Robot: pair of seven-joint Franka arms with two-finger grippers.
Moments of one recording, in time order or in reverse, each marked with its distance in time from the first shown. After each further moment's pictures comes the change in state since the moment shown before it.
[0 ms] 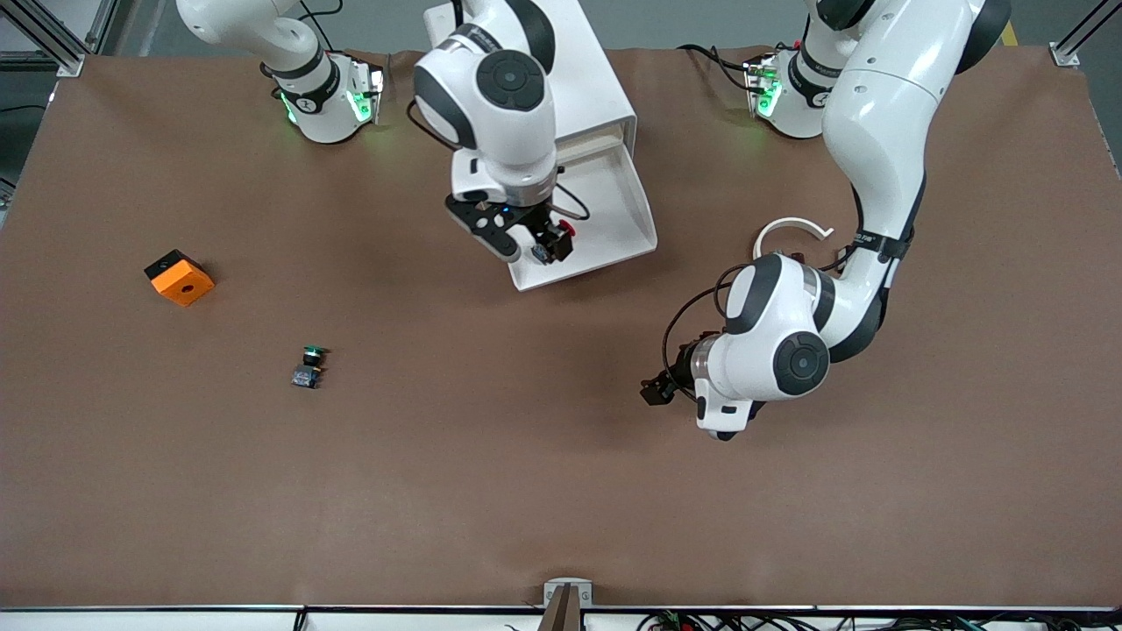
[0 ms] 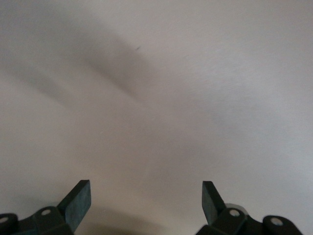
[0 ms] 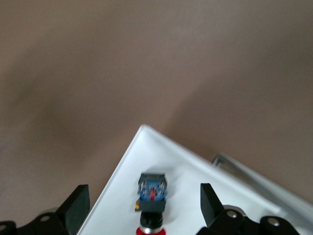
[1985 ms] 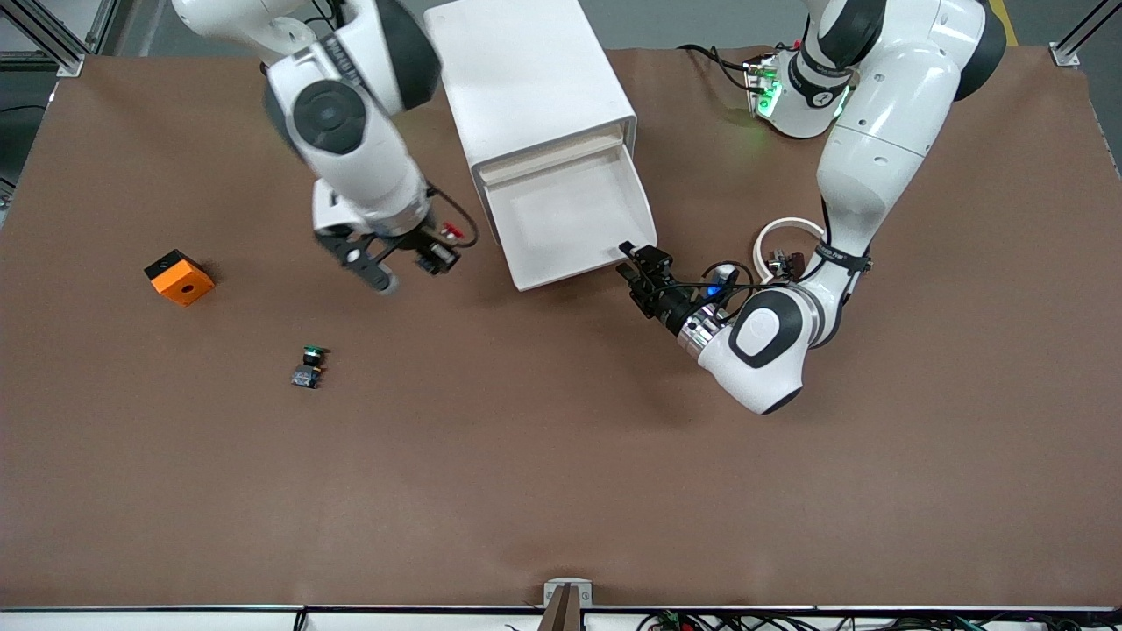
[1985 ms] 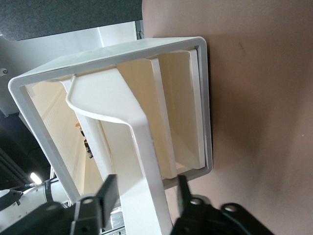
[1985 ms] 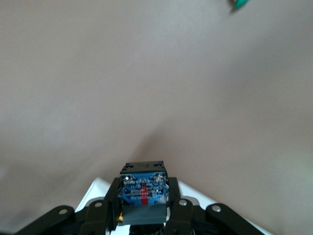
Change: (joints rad) left arm 0.059 0.112 0.007 -0.101 -0.681 -0.602 -1.081; right arm -0.172 -0.175 0.035 -0.194 0.068 -0.002 -0.142
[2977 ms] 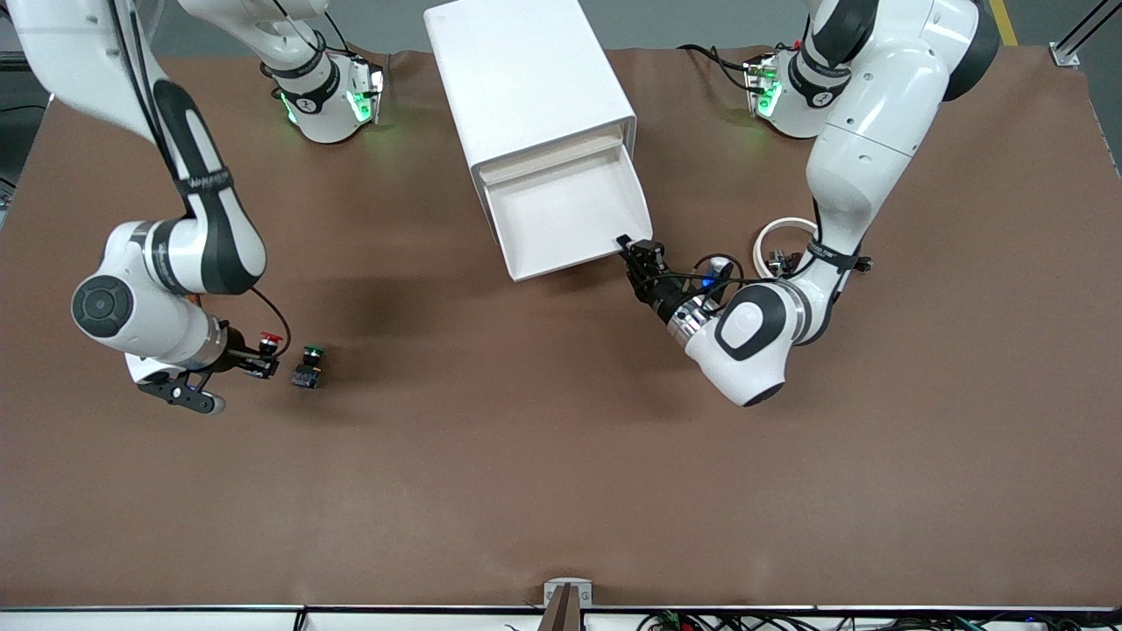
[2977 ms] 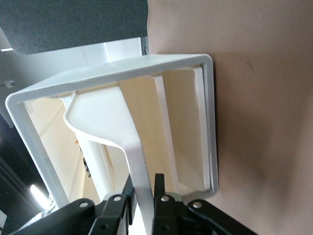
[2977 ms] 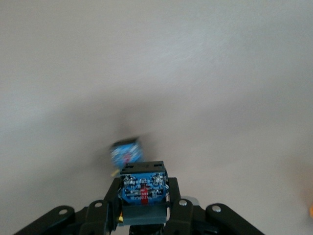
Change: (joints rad) left arm -0.018 0.000 -0.001 -0.015 0.034 -0.017 -0.001; right arm -0.563 0.195 -0.013 -0.120 -0.094 0.281 -0.869
